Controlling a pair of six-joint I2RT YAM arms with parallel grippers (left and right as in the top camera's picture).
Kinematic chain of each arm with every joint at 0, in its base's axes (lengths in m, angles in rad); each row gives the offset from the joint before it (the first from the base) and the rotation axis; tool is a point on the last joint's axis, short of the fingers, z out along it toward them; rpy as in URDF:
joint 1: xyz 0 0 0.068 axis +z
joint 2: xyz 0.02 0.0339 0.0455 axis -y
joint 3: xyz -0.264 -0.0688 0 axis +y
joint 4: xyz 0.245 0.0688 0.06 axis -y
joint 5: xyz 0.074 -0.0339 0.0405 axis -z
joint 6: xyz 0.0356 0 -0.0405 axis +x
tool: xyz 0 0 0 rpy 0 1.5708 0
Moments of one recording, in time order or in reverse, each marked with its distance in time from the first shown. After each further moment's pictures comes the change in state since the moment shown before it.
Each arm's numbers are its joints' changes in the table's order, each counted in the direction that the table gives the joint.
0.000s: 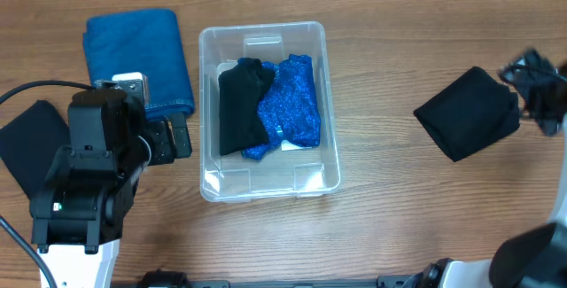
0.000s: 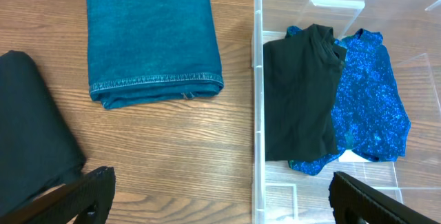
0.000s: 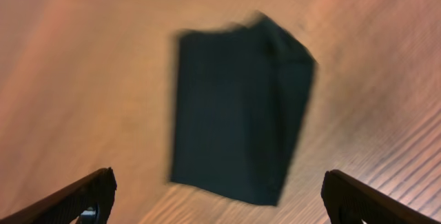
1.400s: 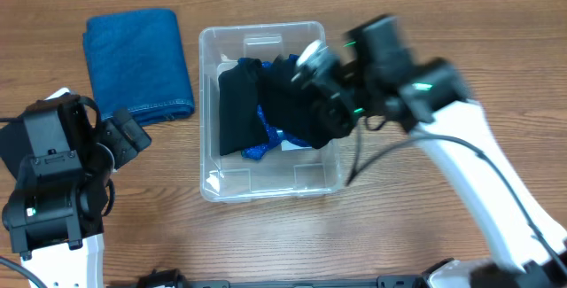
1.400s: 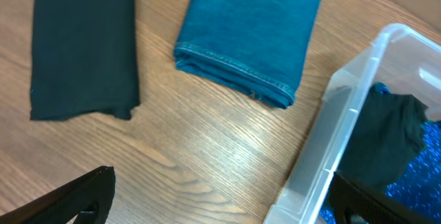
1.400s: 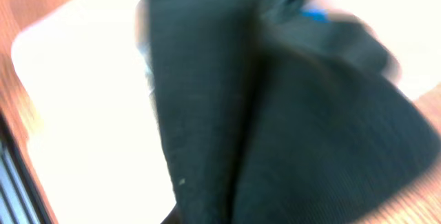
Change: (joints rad) left arm 0.245 0.000 0.000 -0.061 -0.075 -0.267; right arm 1.031 -0.003 -0.231 -0.202 -0.188 -0.907
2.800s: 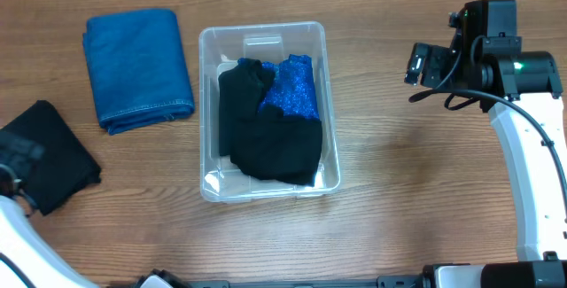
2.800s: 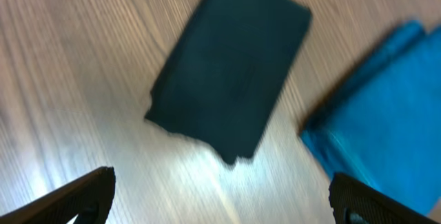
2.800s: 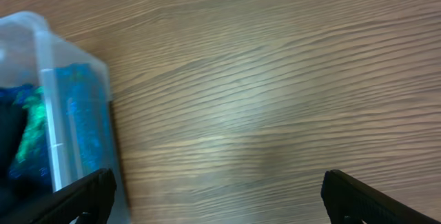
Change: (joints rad) left arm 0.717 -0.299 -0.006 0.171 0.195 0.071; right arm -0.496 0.067 0.082 0.072 0.269 0.684
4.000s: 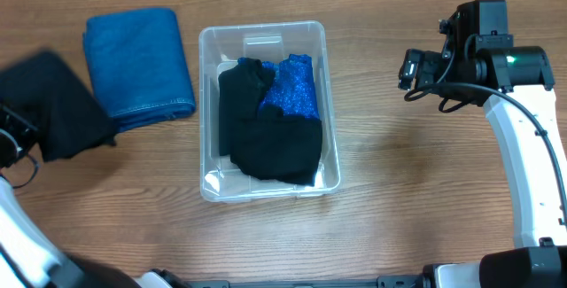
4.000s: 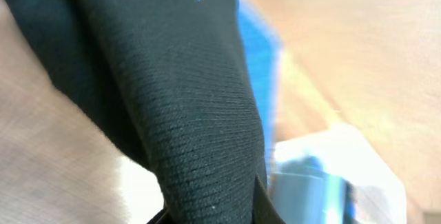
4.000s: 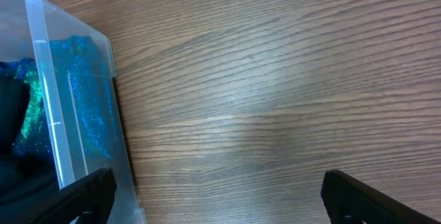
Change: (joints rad) left arm -0.040 -0.171 -0.003 0.258 0.694 0.218; right arm 0.000 -0.039 0.000 -0.046 -0.046 -0.005
